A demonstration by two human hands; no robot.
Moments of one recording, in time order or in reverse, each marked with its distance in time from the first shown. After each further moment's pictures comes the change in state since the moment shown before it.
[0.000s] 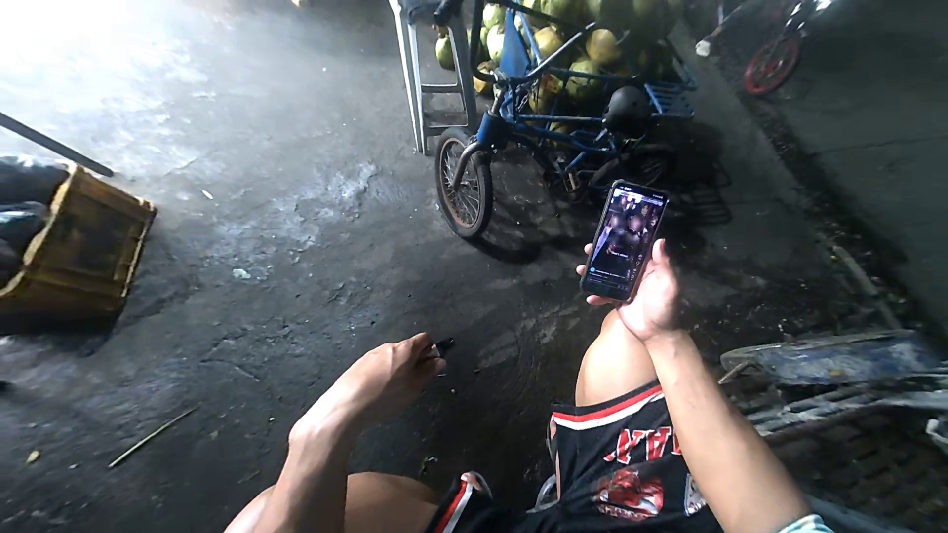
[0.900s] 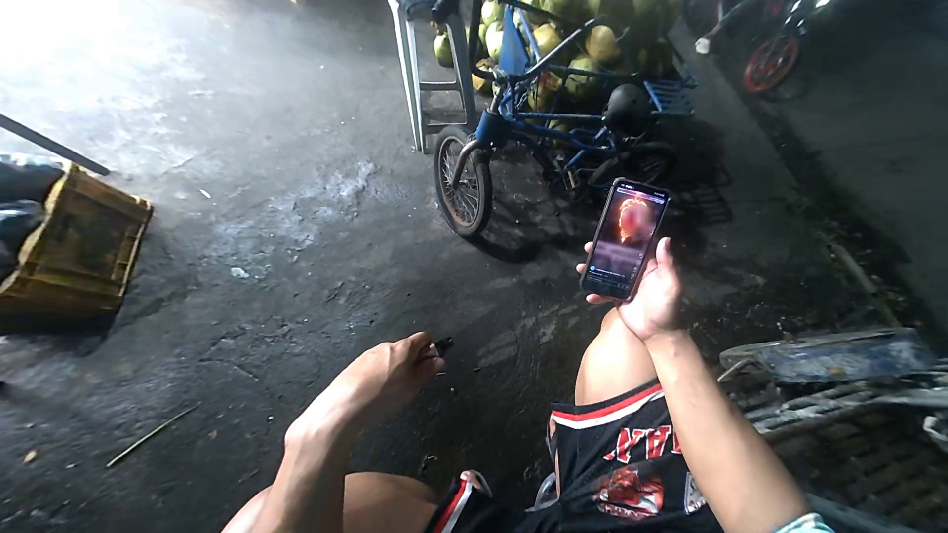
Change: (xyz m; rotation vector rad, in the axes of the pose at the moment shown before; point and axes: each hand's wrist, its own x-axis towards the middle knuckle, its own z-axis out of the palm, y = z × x) left_hand 0.002 -0.003 0.002 0.012 0.011 -0.001; right_hand 0.000 0.001 -0.002 0.012 0.015 -0.004
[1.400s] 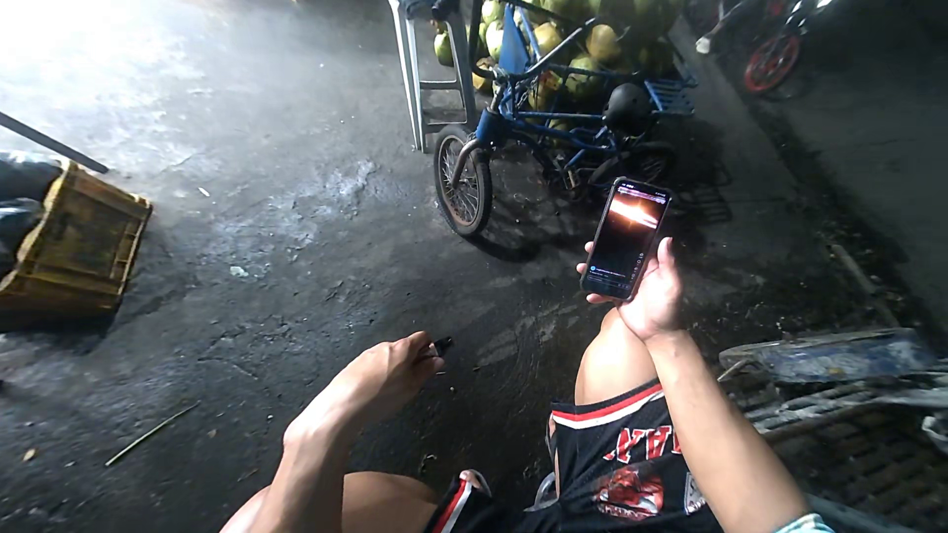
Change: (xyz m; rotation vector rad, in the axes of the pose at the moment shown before) left_hand 0.000 -0.001 0.000 -0.002 -0.002 0.006; right_hand -0.001 -0.001 0.002 -0.006 0.001 0.004
